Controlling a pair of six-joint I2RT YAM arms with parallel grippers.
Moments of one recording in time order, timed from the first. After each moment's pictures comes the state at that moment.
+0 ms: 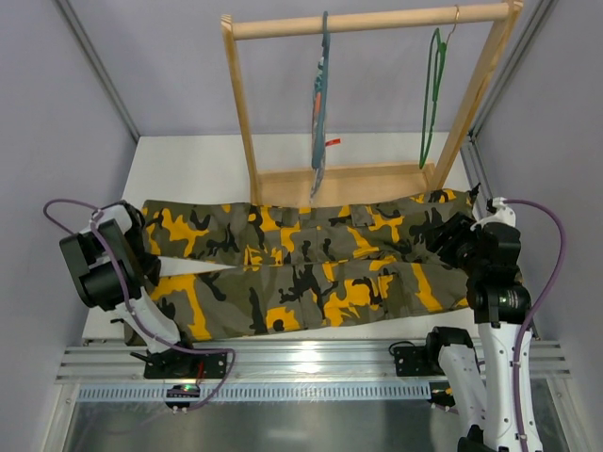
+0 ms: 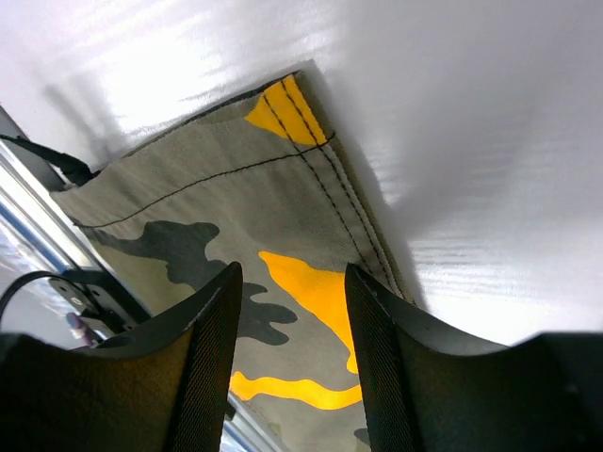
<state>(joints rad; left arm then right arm) 0.45 1.76 1.06 -1.01 -0.33 -0.79 -0.11 0.58 0.79 -0.70 -0.16 0.49</state>
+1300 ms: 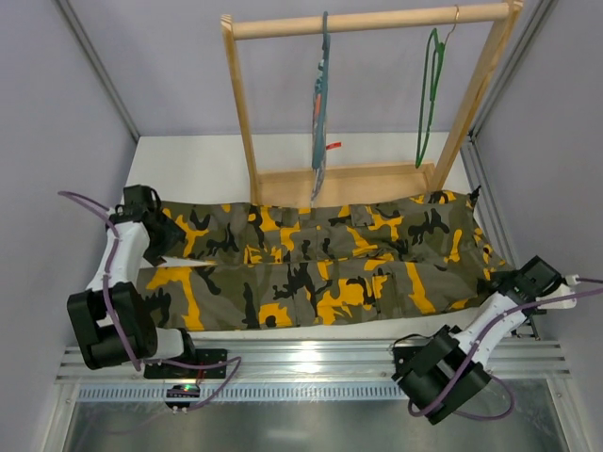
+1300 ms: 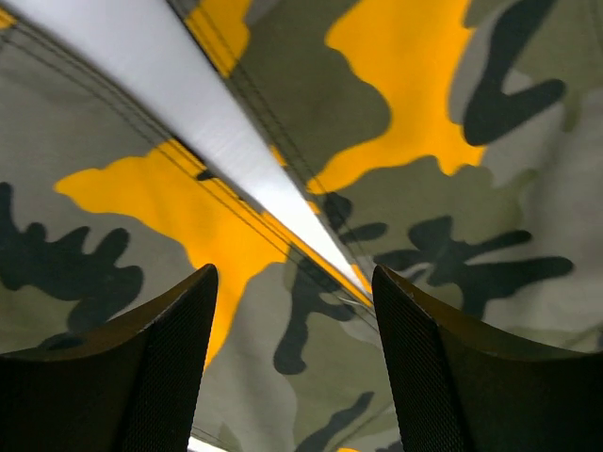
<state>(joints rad) 0.24 1.36 0.95 -0.76 -0.12 -0.65 -0.87 0.82 0.47 -0.48 0.08 0.67</state>
